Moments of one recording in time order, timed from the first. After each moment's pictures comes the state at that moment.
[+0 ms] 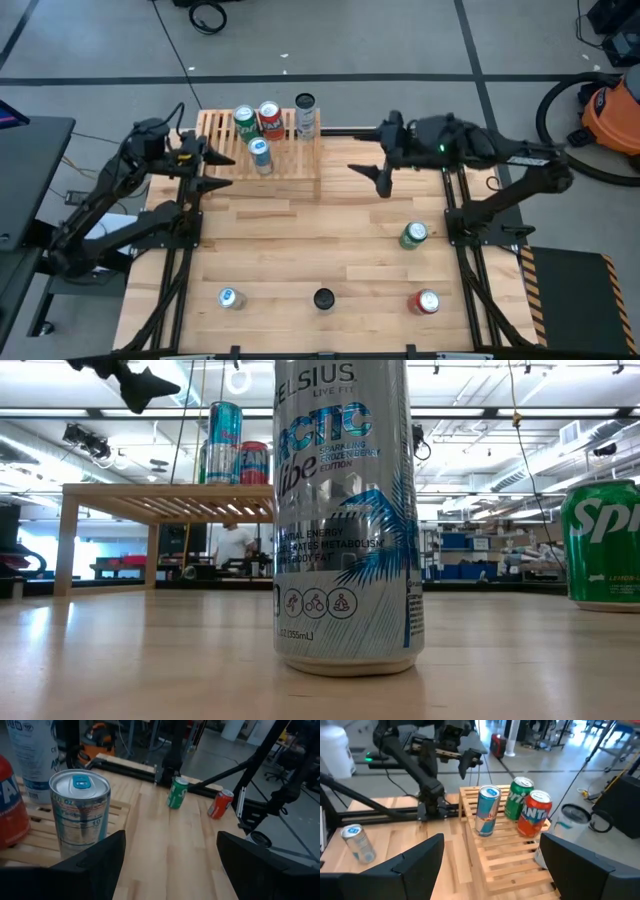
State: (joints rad) left arm 0.83 0.59 0.85 -0.65 0.77 0.06; right arm 0.05 1.26 1.53 -0.58 0.30 0.00
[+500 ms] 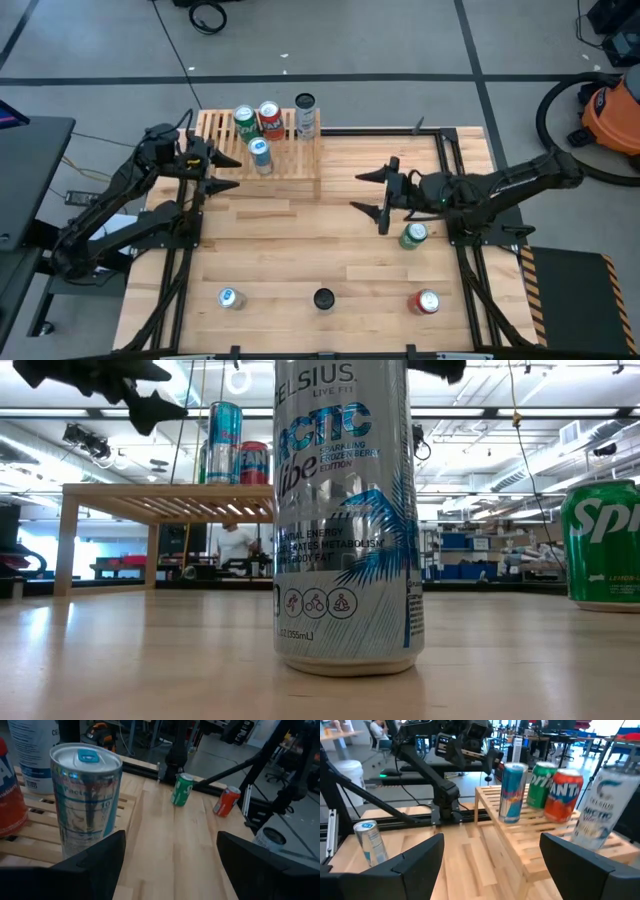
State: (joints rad) left arm 0.83 0.57 0.70 -0.50 0.77 0.05; right arm 0.22 1.08 0.83 0.11 0.46 0.03
